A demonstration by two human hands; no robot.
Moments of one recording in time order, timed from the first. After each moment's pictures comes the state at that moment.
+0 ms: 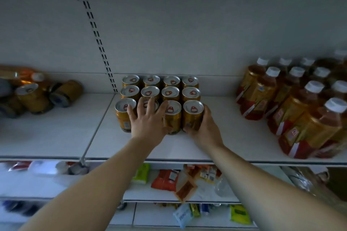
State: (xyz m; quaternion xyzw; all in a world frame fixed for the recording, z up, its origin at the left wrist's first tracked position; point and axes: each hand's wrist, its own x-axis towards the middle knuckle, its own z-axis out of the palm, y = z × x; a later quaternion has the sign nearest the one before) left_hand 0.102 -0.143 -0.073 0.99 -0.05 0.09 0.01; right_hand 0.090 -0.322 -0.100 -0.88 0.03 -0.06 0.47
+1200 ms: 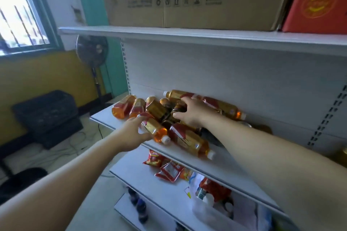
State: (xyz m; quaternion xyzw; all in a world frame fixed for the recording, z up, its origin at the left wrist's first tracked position) left_hand -0.026 0.499 0.037 0.95 0.20 0.02 0.24; right_hand 0.115 0.332 0.065 -0.93 -0.32 0.04 0.20
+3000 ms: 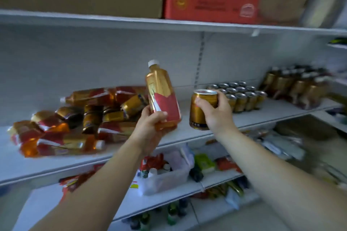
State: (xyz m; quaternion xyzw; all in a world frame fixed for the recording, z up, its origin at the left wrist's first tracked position) left_hand 0.000 0.389 0.015 0.49 -0.11 -0.20 0.84; right_hand -0.054 0.218 0.043 -0.71 0.11 -0.29 0.64
